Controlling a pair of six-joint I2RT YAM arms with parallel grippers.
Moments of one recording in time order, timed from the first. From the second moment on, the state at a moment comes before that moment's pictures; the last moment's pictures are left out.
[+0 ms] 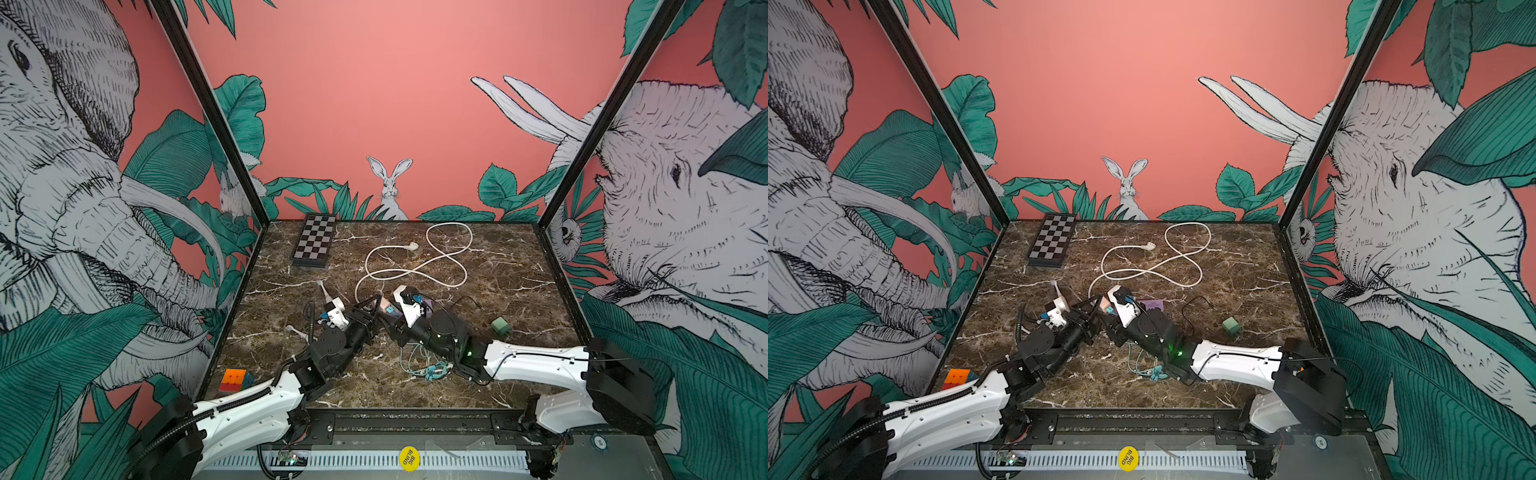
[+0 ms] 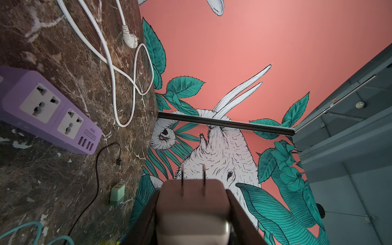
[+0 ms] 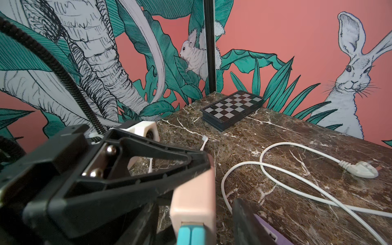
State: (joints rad) left arm -0.94 0.89 0.27 0.62 -0.34 -1.70; right arm 1.11 1.42 0.71 0.59 0.17 0.14
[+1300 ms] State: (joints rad) left arm -0.77 0.40 0.30 -0.03 -0.34 -1.55; right arm 0.96 1.39 0.98 -0.07 0.08 -0.03
